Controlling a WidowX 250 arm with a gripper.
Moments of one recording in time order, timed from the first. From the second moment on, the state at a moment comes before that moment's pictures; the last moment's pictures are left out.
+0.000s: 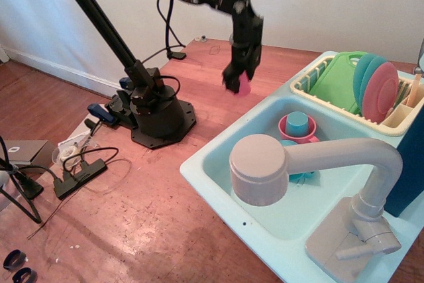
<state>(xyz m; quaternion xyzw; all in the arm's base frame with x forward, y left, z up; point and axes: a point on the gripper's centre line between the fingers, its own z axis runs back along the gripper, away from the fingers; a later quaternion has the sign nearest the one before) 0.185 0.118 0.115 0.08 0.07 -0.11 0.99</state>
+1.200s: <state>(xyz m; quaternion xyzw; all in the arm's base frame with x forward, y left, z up) 0.329 0.092 0.139 0.07 0.01 -0.28 0.96</state>
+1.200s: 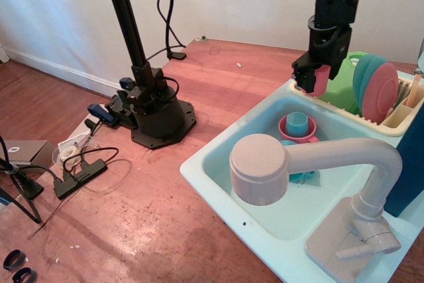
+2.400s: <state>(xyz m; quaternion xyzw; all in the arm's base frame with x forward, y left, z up) 0.371 0.016 0.156 0.08 0.01 -0.34 0.94</state>
